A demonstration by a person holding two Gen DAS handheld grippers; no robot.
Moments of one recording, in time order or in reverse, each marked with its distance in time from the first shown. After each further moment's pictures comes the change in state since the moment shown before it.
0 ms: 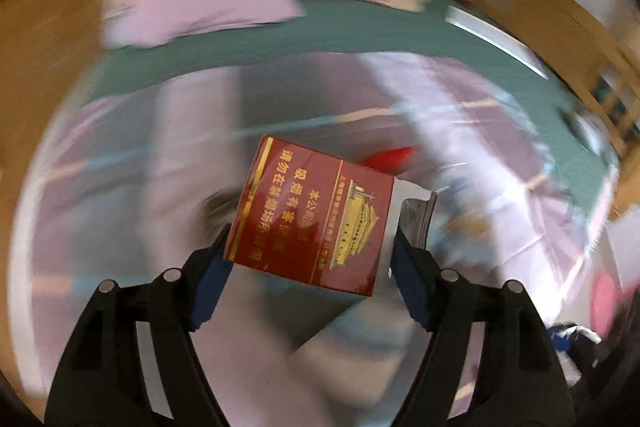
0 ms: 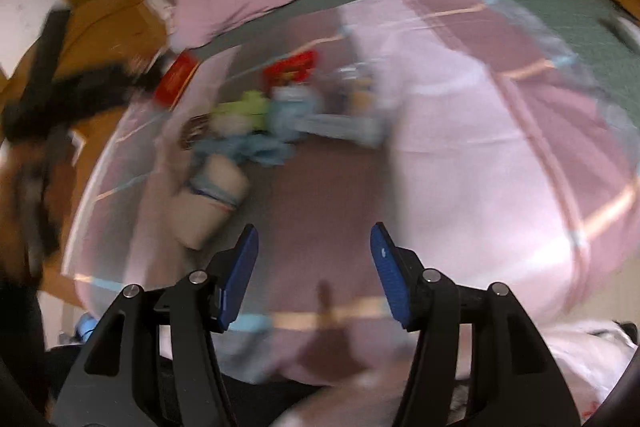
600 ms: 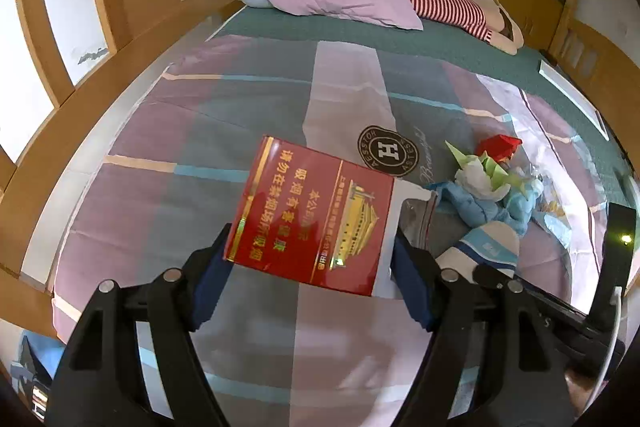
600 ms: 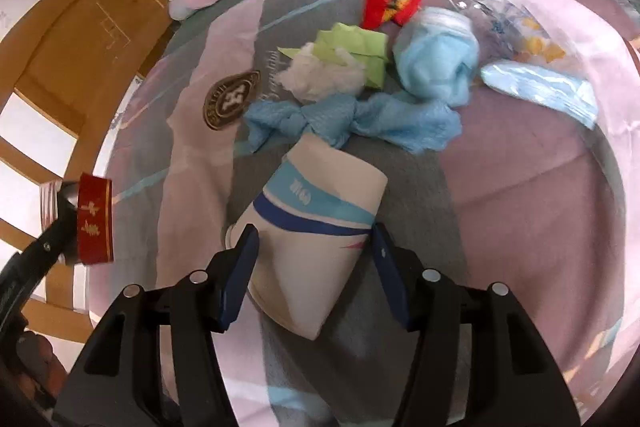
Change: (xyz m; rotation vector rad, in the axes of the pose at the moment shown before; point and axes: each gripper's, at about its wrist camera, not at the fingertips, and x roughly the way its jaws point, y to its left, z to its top) left arm -0.030 0.092 -0.099 -0.247 -0.052 0.187; right arm 0.119 0.091 0.014 0.075 0.111 0.023
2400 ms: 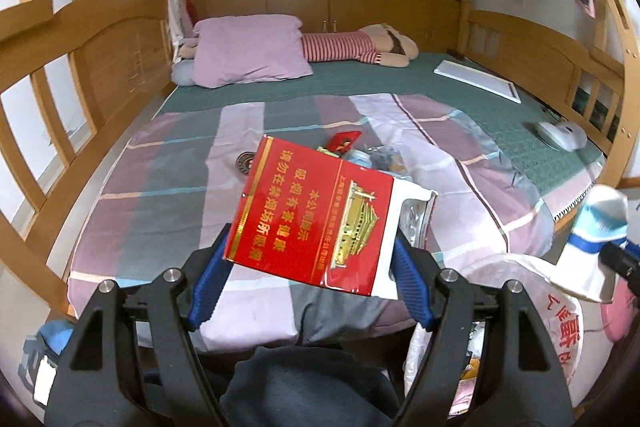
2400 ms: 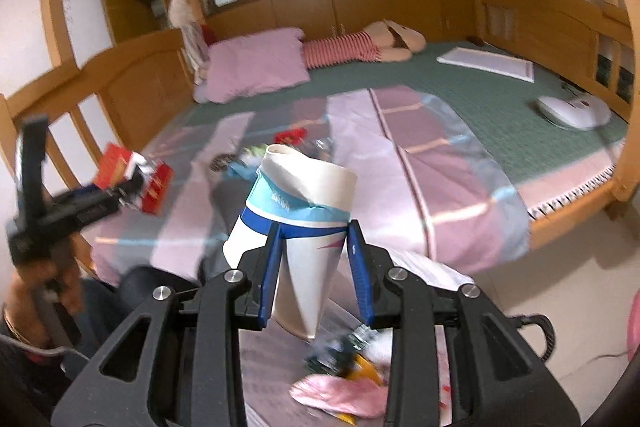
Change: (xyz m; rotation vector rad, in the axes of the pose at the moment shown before) left arm -0.202 -0.130 -0.116 0.237 -0.218 -0.149; right arm -0.348 -0.113 -0.161 -0.204 -0.403 -0.158
